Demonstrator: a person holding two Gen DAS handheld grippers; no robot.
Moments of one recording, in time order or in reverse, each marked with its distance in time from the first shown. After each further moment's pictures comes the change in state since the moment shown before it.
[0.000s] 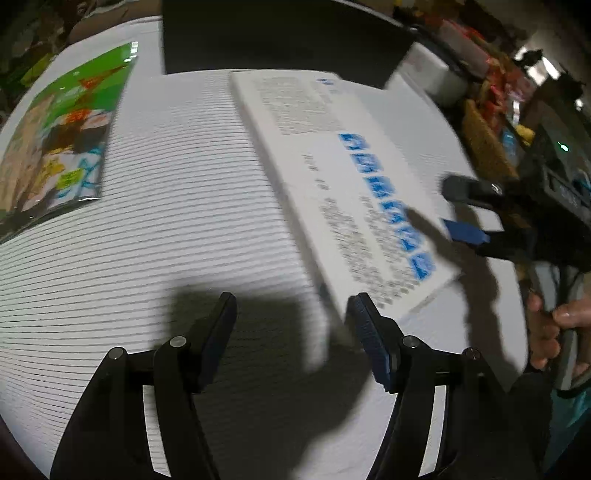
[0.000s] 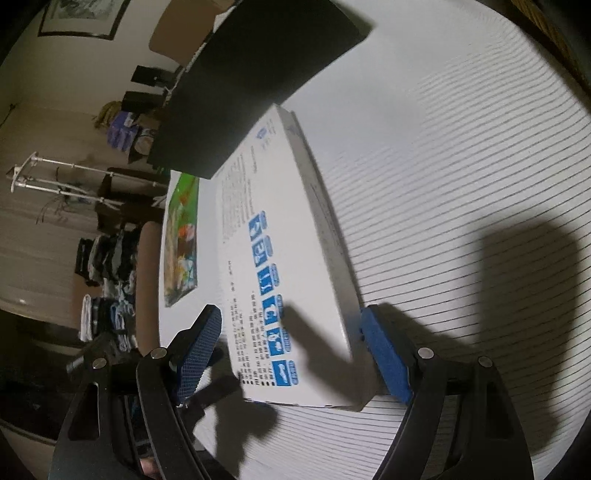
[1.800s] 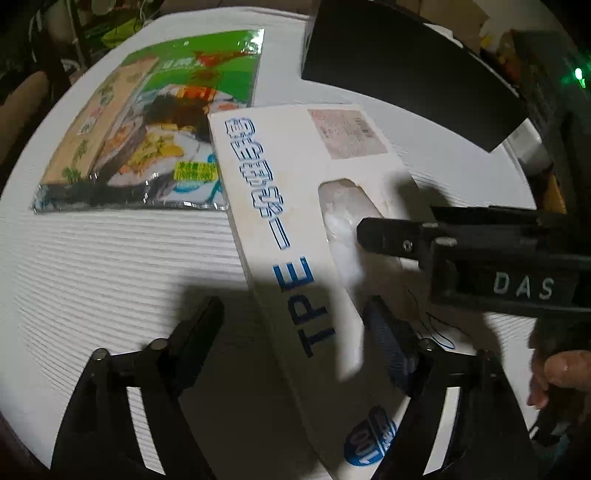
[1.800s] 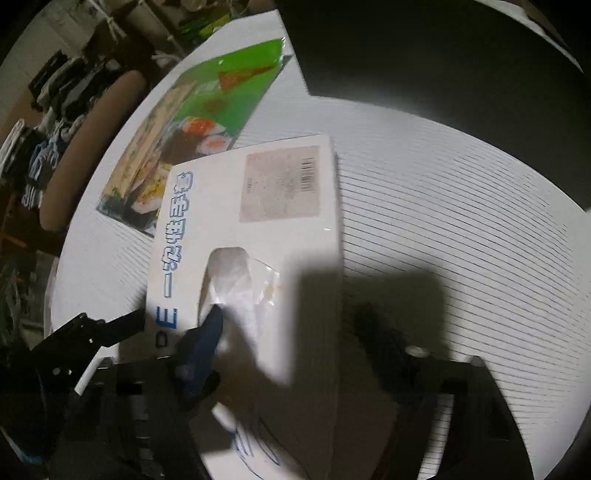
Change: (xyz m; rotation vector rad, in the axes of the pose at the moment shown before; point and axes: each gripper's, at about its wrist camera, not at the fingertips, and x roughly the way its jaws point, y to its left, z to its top) left arm -0.002 0.084 0.011 -0.225 -0.061 0.189; right arm 0.146 0.149 0.006 -0.637 0.226 -0.343
